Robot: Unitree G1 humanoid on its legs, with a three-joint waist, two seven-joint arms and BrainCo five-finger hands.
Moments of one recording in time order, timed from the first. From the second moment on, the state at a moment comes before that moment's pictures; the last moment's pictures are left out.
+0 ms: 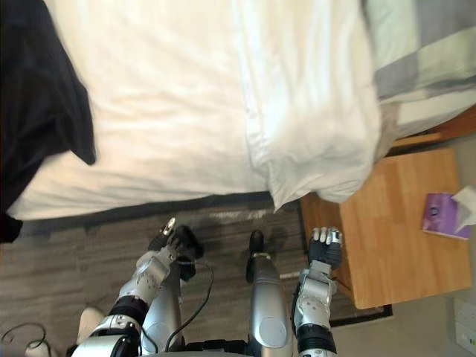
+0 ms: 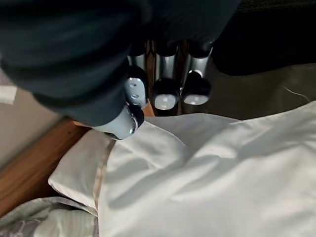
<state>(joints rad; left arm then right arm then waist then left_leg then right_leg) -0.19 -0.02 0.17 0.81 -0.59 0.08 0.11 0.00 0.03 -0.24 0.59 1.19 -0.21 0.26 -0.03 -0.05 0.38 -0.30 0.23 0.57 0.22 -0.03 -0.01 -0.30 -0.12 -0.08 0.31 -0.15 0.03</state>
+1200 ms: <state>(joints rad) 0.12 0.10 0.13 0.97 -0.21 -0.08 -0.06 0.18 -0.06 -0.25 1.02 -0.03 -0.10 0.08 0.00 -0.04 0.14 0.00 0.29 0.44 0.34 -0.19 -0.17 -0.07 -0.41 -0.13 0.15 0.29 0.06</state>
